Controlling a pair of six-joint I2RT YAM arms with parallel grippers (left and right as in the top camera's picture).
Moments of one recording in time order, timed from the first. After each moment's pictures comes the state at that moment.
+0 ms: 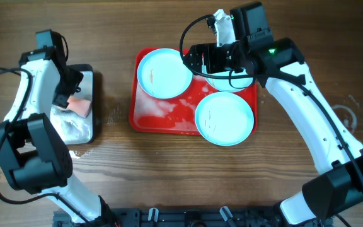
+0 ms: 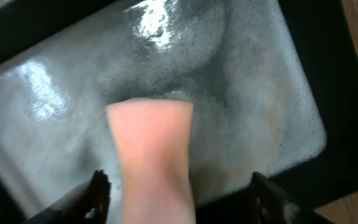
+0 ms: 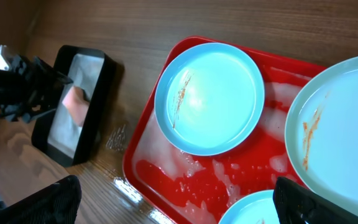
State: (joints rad) left arm 0.22 1.90 1.42 -0.91 -0.21 -0.95; right arm 0.38 1.70 1.61 -0.80 -0.40 0.24
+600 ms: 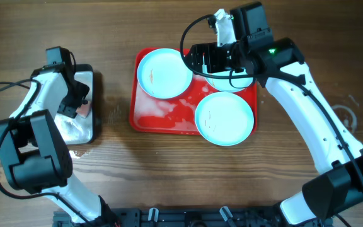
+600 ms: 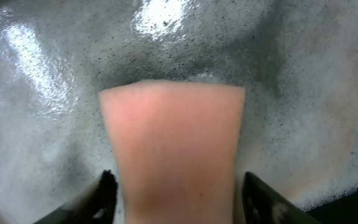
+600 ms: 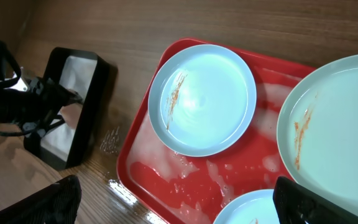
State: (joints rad) left arm 0.22 1.90 1.23 -0.73 -0.20 -0.97; right arm 0.38 1.70 1.61 -0.80 -0.38 0.24
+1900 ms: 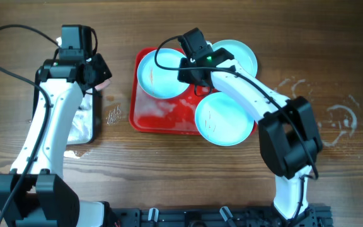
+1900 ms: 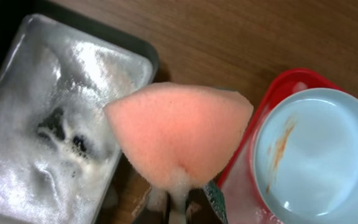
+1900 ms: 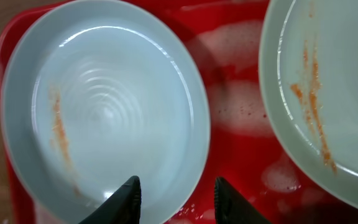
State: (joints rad) left arm -0.03 1.59 1.34 -0.82 -0.14 -0.46; right arm 0.54 2.09 1.61 -0.65 0.03 0.70
